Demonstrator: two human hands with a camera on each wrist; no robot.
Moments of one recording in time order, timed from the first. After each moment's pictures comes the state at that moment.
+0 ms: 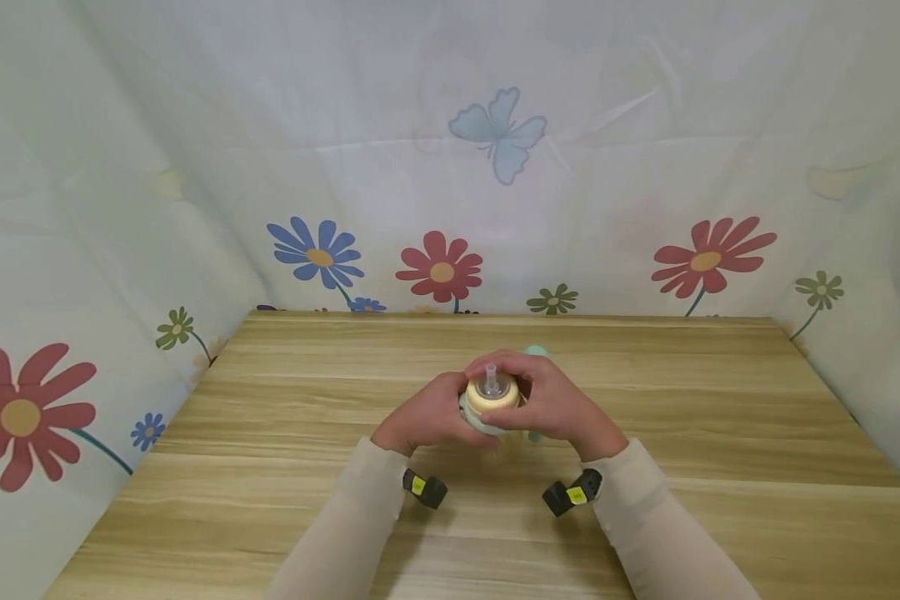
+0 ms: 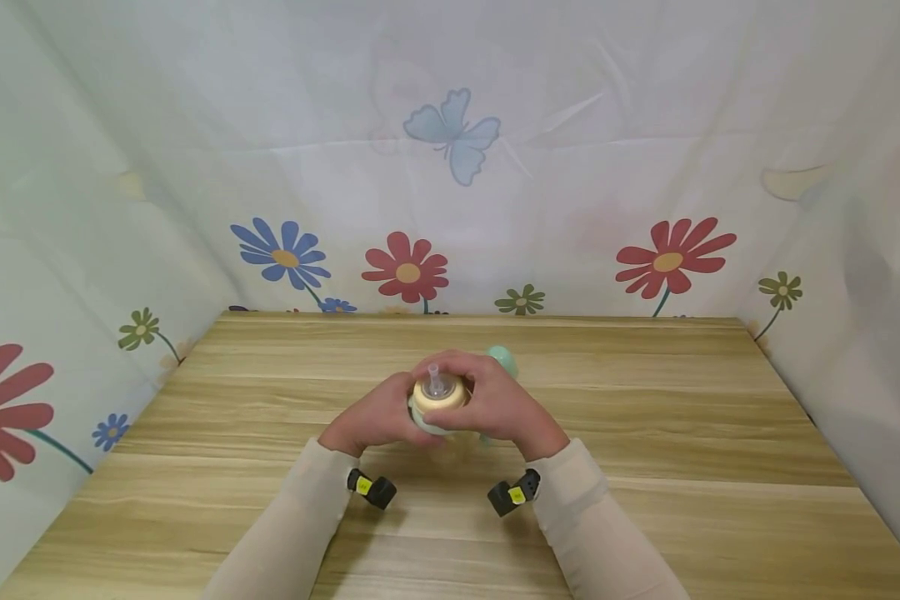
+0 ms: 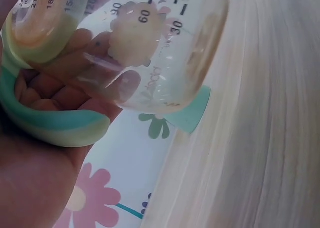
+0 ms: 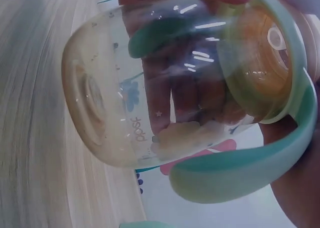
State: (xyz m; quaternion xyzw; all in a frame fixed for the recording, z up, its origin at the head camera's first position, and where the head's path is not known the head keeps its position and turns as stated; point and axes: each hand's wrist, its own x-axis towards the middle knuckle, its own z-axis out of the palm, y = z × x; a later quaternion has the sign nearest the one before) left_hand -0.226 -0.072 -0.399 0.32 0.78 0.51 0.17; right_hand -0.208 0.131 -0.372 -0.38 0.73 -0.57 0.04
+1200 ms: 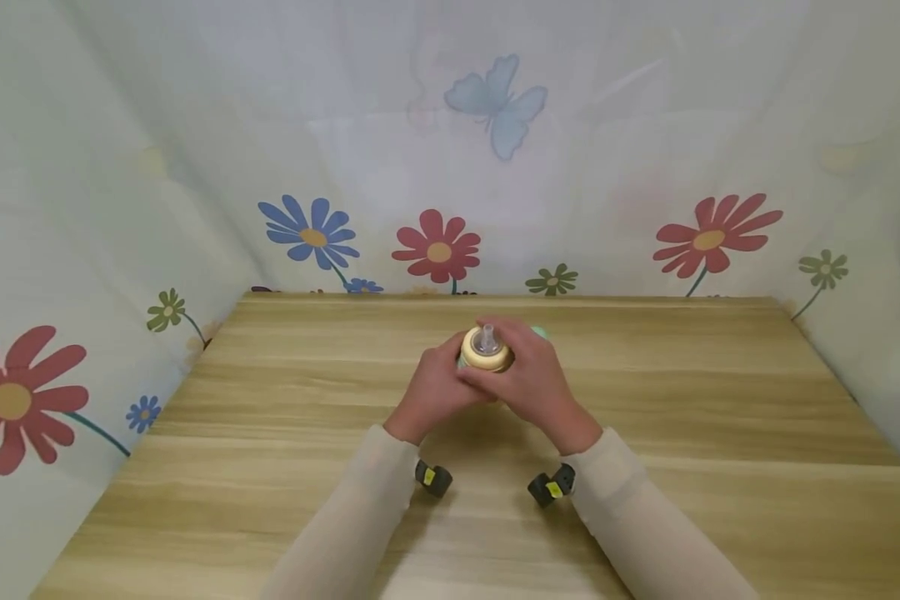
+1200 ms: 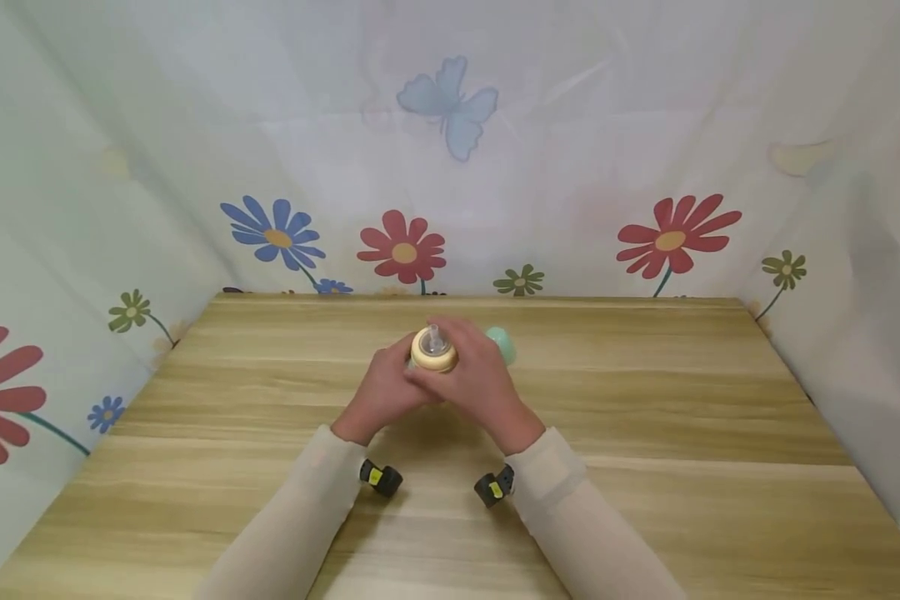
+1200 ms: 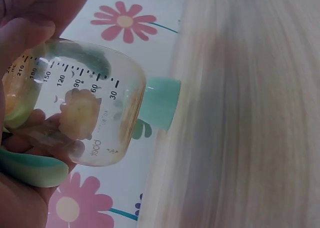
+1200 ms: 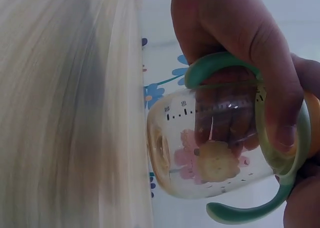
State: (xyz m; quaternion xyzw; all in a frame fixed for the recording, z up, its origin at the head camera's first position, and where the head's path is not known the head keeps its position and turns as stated) left_hand -0.228 -0.053 -0.406 0.19 0.86 0.47 -0.02; right_hand -0.210 0.106 -0.381 -0.23 0.85 -0.42 -0.21
